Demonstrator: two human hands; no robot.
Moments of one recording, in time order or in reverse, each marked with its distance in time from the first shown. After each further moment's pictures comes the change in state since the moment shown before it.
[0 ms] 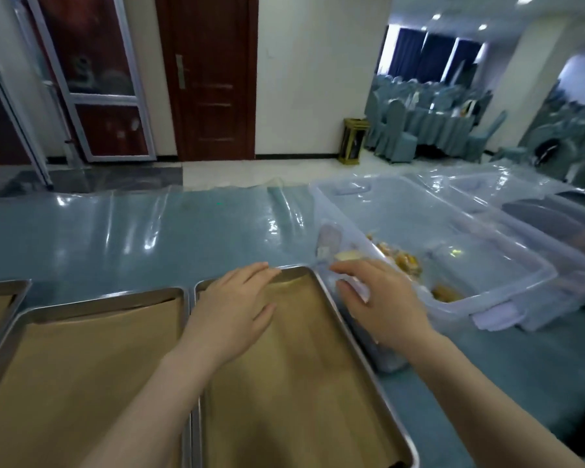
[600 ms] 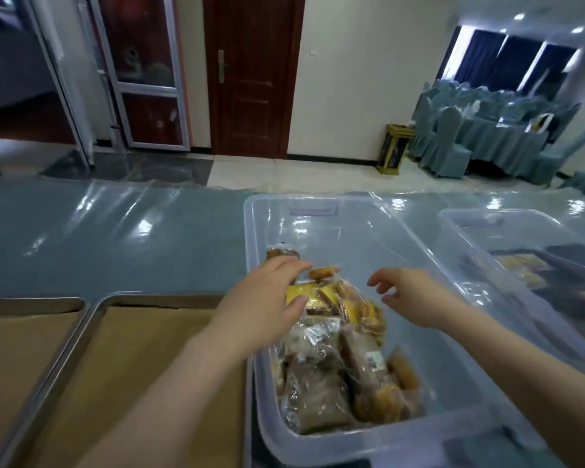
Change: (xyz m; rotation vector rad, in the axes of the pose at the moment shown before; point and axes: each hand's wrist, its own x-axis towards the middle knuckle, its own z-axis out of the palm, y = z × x) left_hand 0.203 0.155 0.128 -0.155 -0.044 -0.134; right_hand 0.133 0.326 -0.059 -0.234 -0.699 0.128
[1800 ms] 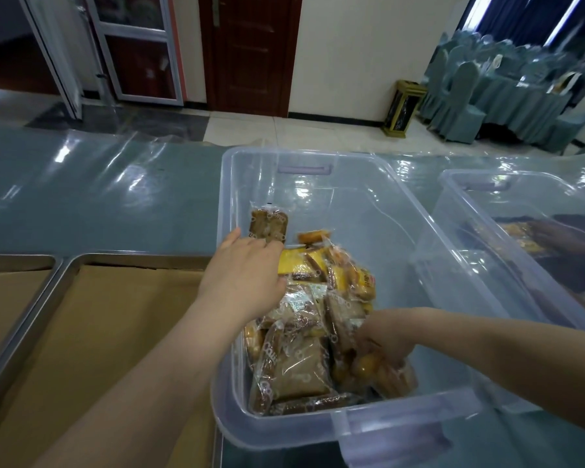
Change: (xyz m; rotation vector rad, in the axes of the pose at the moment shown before) left_hand 0.019 0.001 0.047 0.472 -0.102 -0.117; right_hand 0.001 0.033 0.091 -0.600 -0.830 -0.280
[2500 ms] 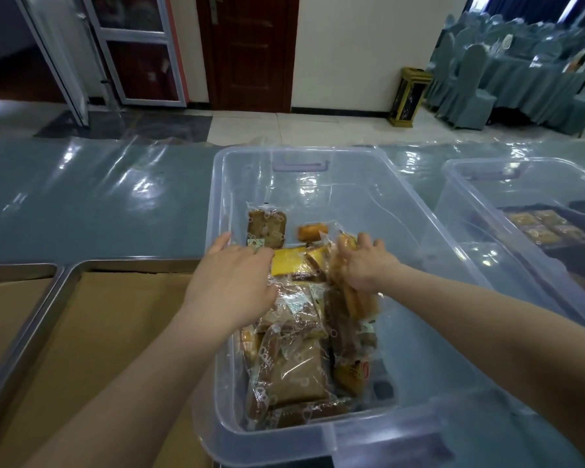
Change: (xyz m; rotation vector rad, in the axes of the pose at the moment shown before) left_hand 0.000 0.002 -0.002 0.099 -0.037 -0.005; right_hand 0.056 0.050 -0.048 0.287 0.598 0.353
